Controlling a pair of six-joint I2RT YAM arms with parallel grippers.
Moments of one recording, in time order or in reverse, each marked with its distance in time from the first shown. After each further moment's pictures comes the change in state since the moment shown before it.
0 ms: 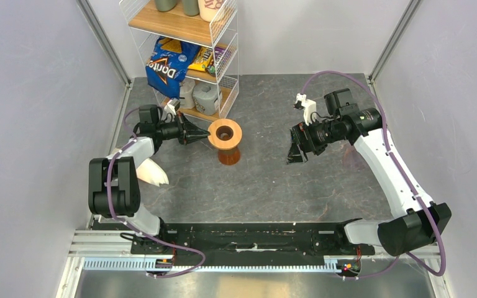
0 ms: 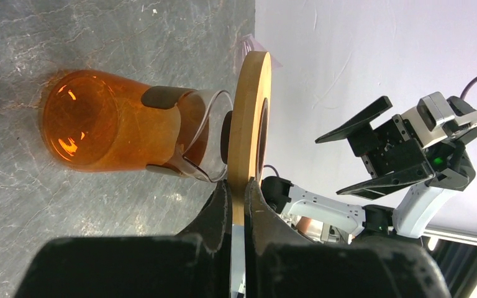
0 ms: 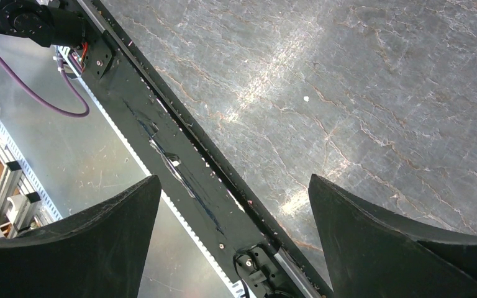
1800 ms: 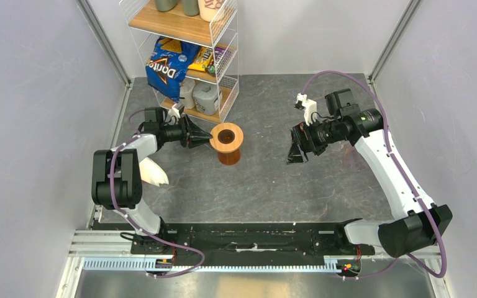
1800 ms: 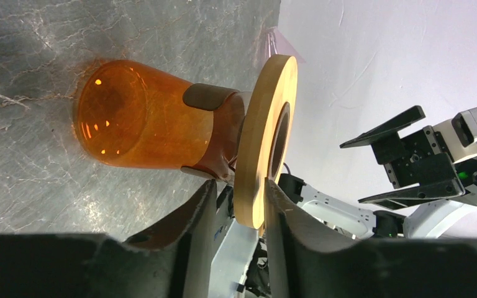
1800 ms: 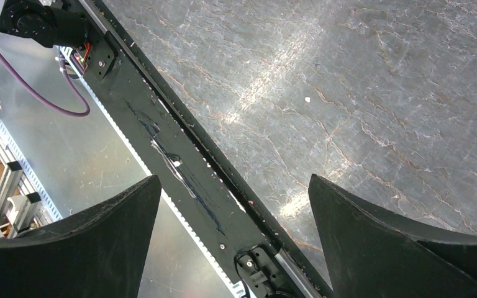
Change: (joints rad) left arm -0.018 0.087 0.032 -0.098 -0.029 0.090; right arm 0.000 -0.010 0.000 0.000 -0.004 0.002
